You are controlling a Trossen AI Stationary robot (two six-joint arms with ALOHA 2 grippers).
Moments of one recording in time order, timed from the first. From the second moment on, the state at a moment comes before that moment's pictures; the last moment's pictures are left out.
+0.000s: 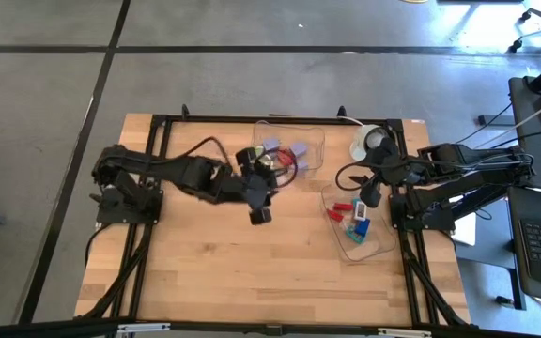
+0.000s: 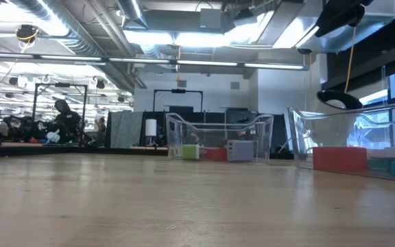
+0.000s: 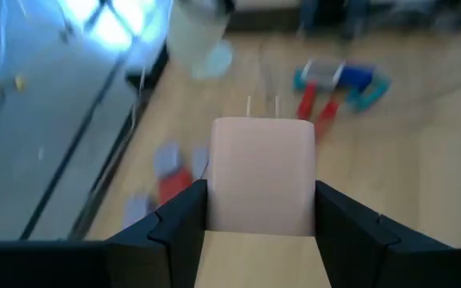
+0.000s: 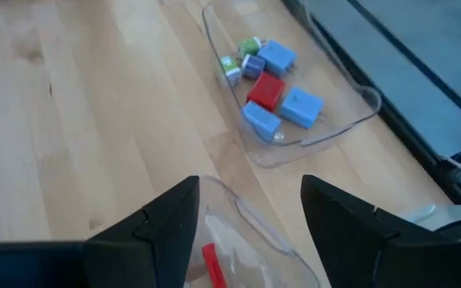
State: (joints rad) left arm -0.22 1.69 1.85 -0.98 -0.57 -0.21; right arm 0.20 0.93 1.12 -1.08 0.45 0.46
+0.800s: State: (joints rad) left arm 0.38 1.63 1.24 -0.22 -0.09 -0.04; right arm 0.20 0.93 1.12 -1.00 0.52 0.59
